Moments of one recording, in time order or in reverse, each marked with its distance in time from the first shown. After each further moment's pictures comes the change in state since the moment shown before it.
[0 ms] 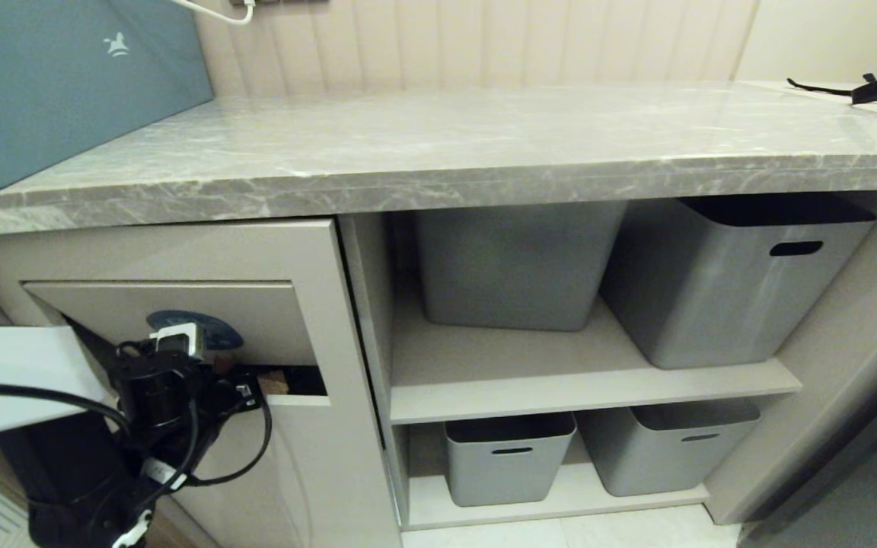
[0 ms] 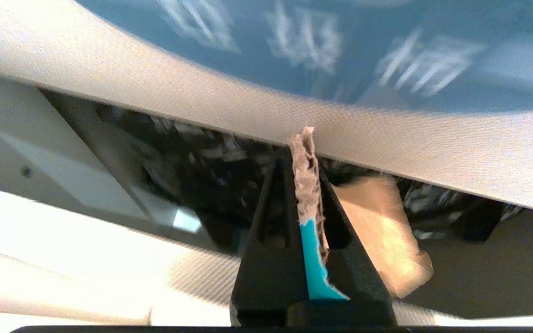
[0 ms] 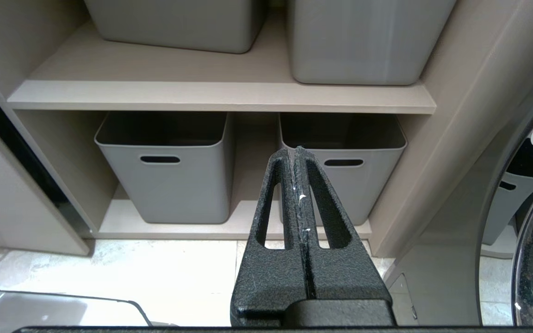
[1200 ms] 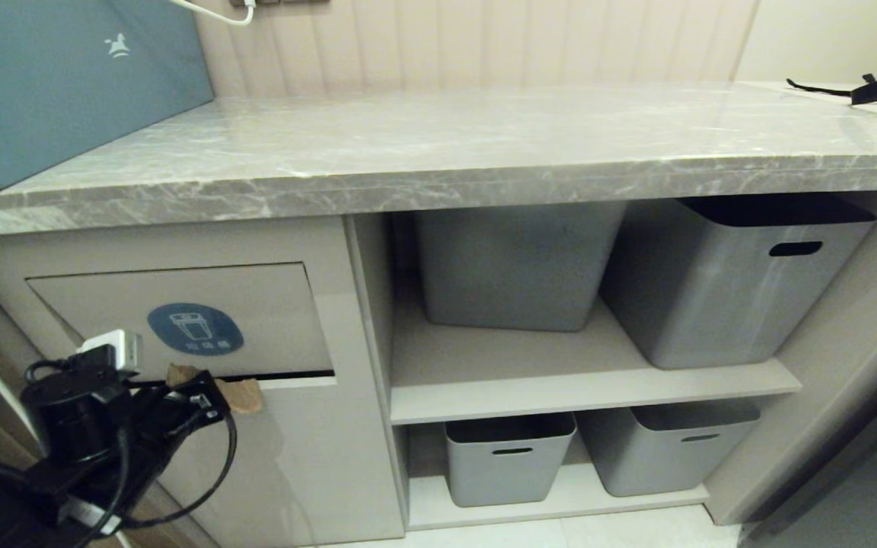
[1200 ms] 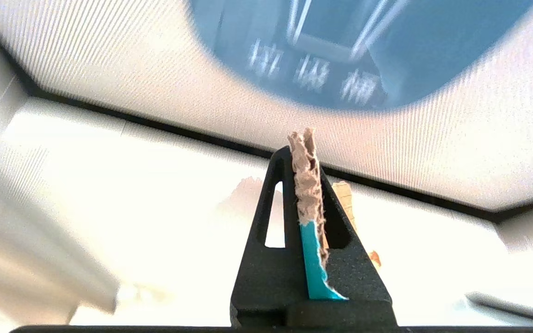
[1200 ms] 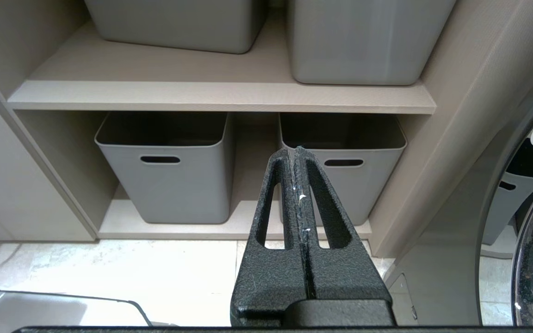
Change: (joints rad) left arm 0.000 -0.235 0.224 -0.016 -0.014 -0.148; right arm 0.000 0.000 0.000 0.000 0.000 0.000
